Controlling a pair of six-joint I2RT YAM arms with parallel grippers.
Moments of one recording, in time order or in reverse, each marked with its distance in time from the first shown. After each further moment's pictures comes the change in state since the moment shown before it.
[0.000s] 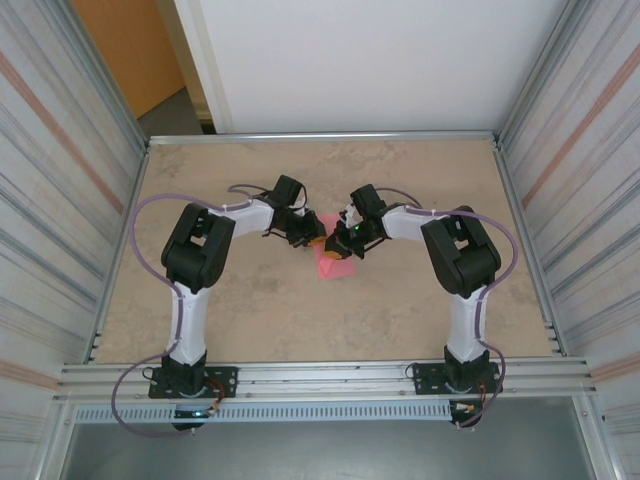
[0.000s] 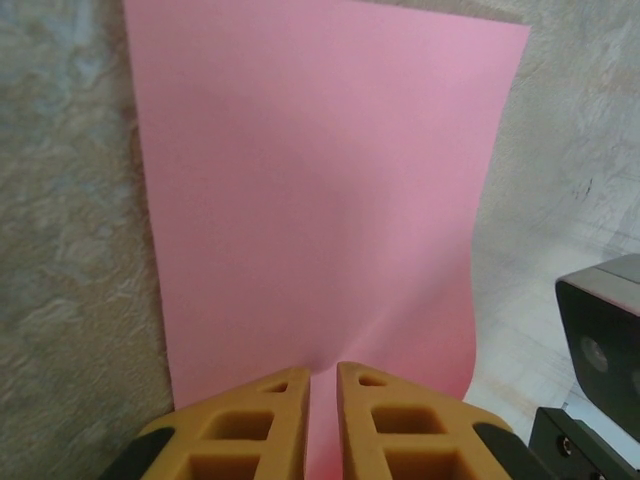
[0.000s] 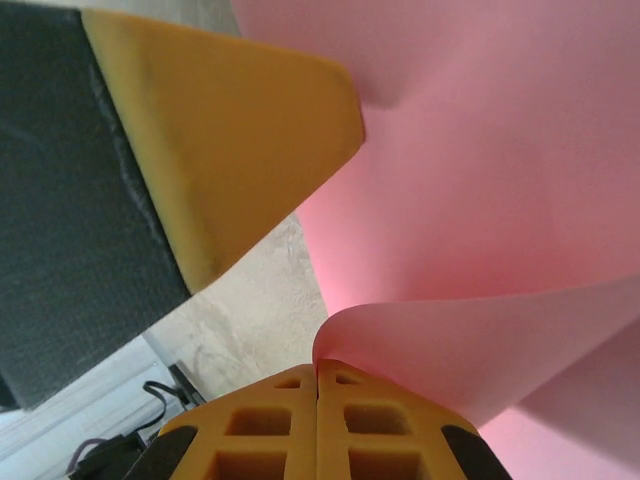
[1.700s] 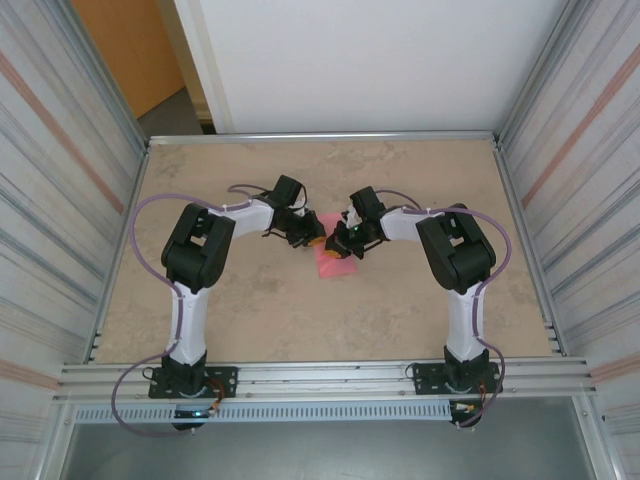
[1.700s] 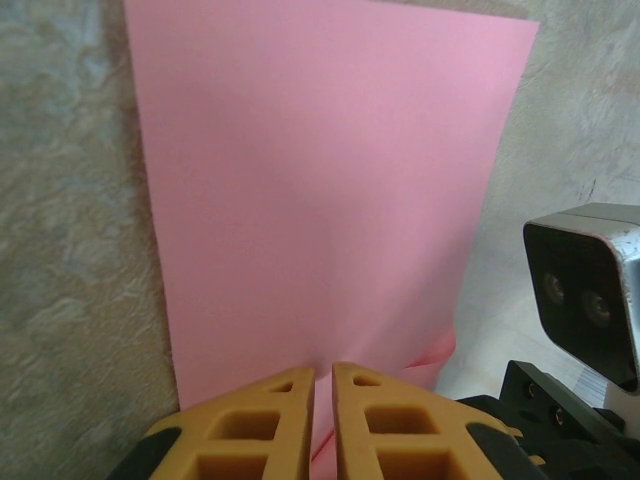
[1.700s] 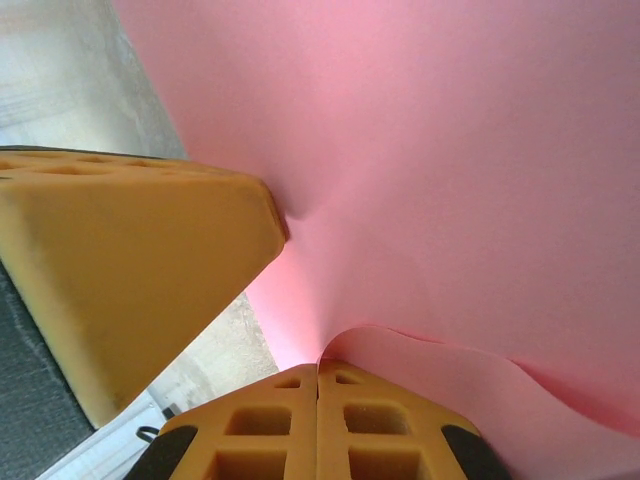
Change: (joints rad) left arm 0.000 0.000 0.000 -0.003 -0.003 0.000; right arm -0.002 0.043 -0.008 0.073 0.051 0.055
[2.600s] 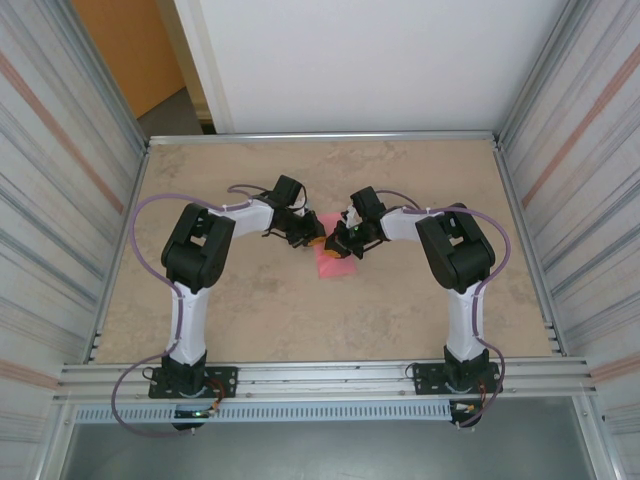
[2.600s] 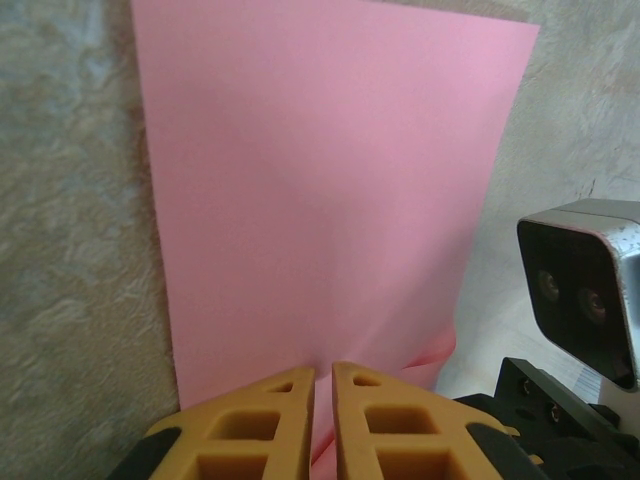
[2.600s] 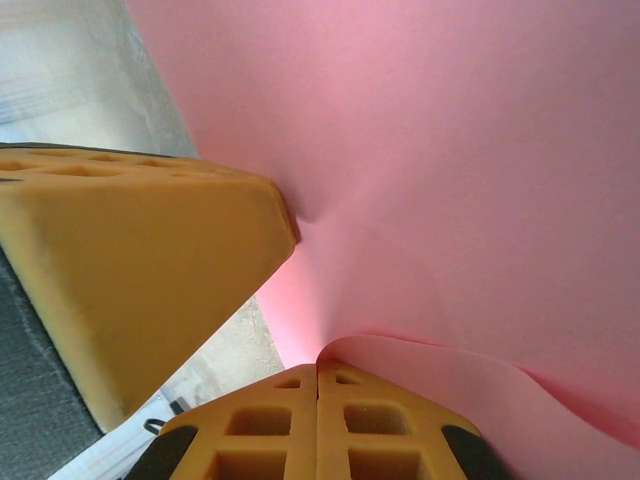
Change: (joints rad) left arm 0.000 0.000 -0.002 0.003 0.001 0.000; right arm -0.003 0.008 -0.002 0.019 -0.026 0.000
